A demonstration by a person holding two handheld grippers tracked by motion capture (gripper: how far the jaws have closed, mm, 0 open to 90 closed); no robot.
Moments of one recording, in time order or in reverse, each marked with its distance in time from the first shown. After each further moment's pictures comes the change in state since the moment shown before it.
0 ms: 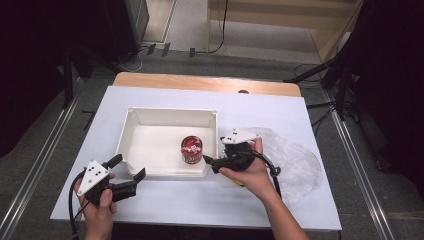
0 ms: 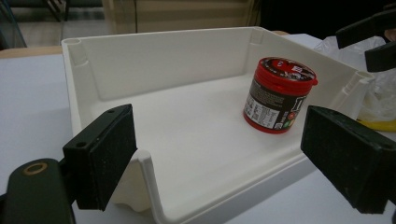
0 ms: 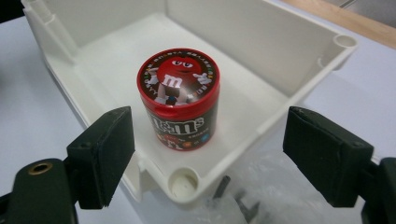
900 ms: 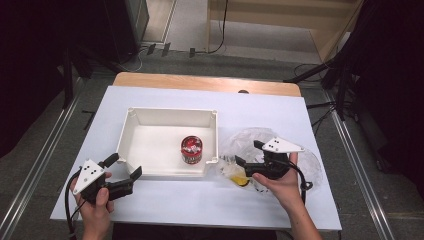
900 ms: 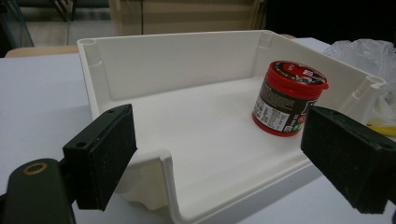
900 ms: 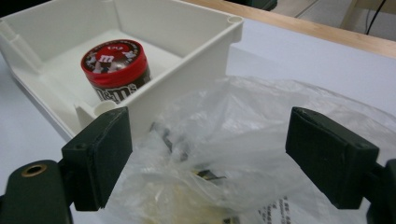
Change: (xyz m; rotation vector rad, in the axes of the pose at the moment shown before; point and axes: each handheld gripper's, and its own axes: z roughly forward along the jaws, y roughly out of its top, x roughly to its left) left arm 0.008 0.000 -0.002 -0.006 0.015 -0.016; right arm -0.042 -0.051 -0.061 -0.124 -0.104 0.115
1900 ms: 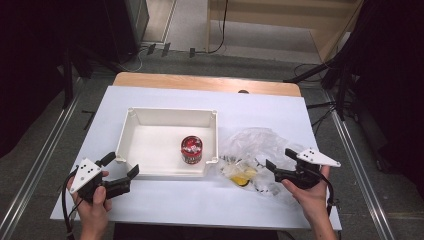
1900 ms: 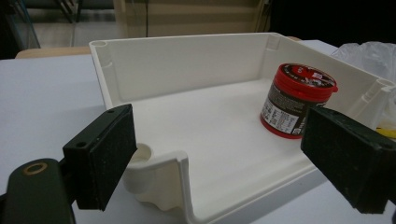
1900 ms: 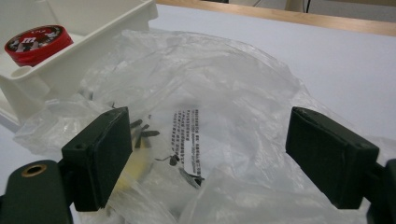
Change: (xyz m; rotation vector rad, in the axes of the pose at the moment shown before) left arm 0.007 0.001 -0.002 -0.004 0.014 0.003; right arm -0.046 -0.042 -0.052 -0.028 -0.151 0.109
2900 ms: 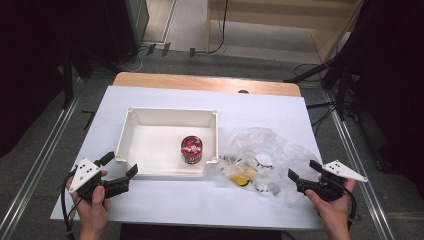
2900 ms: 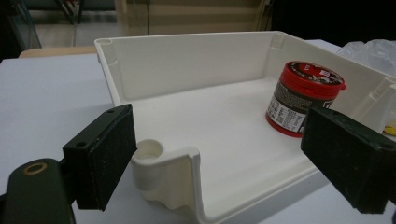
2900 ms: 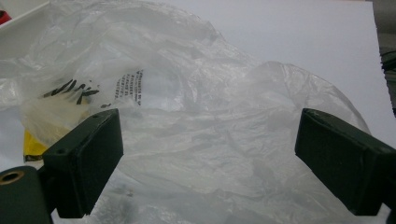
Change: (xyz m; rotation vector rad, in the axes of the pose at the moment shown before) left arm 0.006 -0.004 0.002 -0.012 0.003 0.003; right arm -0.042 -0.036 -0.039 0.003 -0.097 0.087
